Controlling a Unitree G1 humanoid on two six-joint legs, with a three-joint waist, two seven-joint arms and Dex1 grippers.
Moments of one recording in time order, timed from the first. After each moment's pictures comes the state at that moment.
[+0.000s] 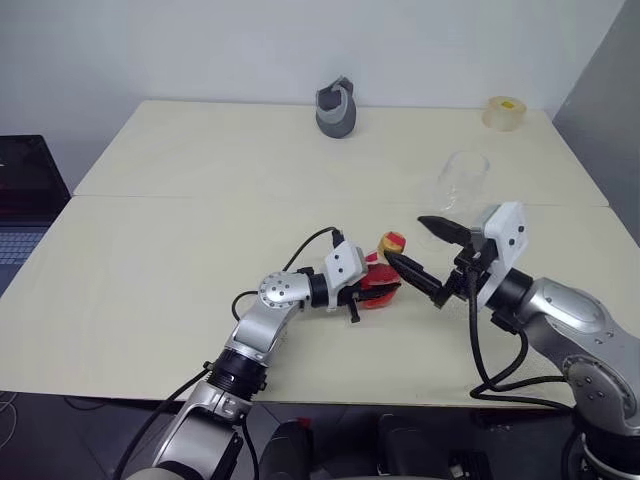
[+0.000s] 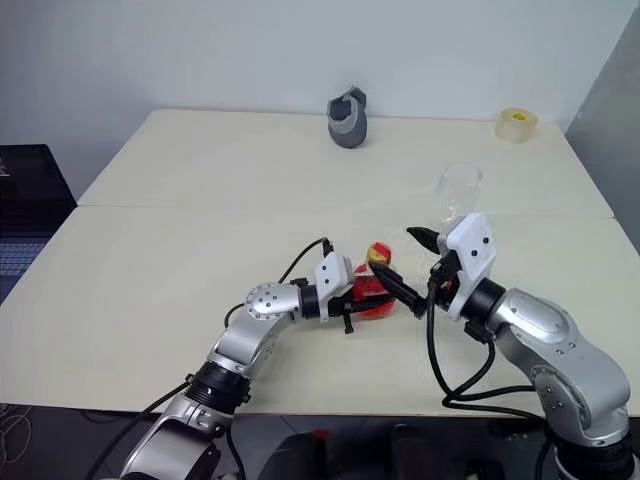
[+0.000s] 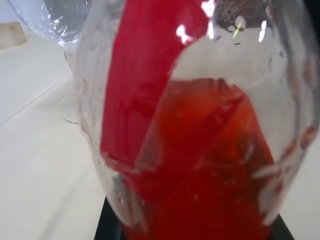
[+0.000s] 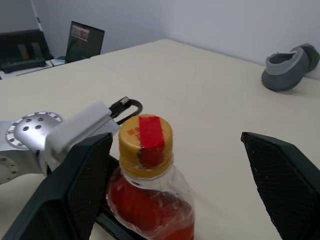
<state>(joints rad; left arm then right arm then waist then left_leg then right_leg) -0.50 0.21 -0.31 0.21 -0.14 0.04 -0.93 -0.23 -0.54 -0.08 -0.76 0.70 0.79 0.41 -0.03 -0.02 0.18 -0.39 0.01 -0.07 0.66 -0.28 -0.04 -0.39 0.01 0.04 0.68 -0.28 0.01</state>
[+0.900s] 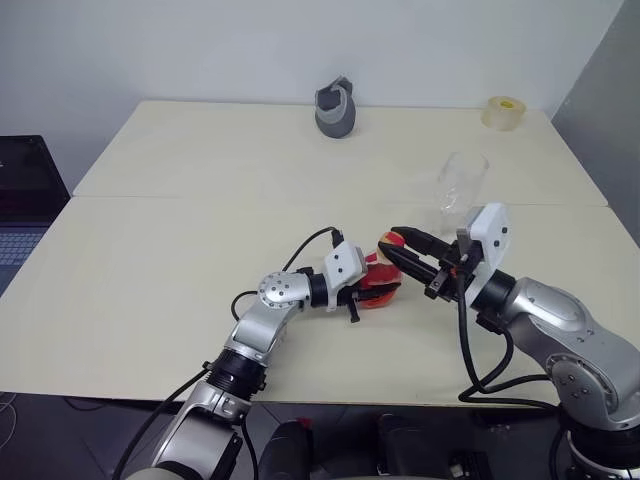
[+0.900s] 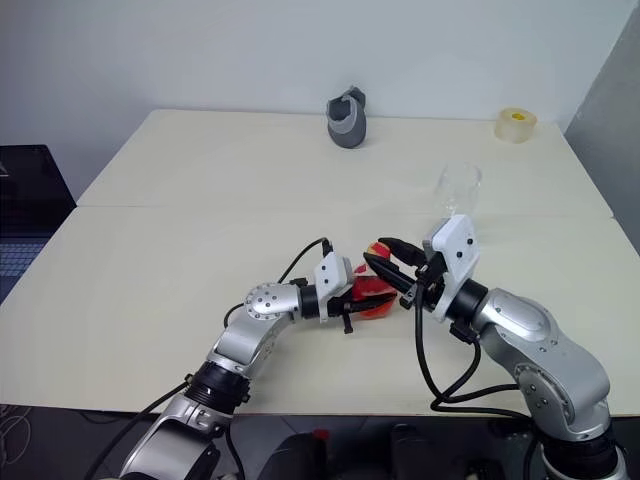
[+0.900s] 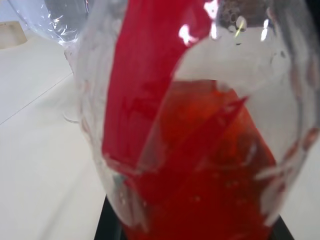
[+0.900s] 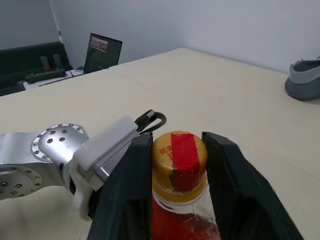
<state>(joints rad) -0.50 0.22 -0.31 0.21 -0.14 0.04 -0.93 -0.25 -0.51 0.00 -0.72 0.65 0.73 0.41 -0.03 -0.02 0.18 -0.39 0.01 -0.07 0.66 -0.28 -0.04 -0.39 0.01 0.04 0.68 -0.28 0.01</state>
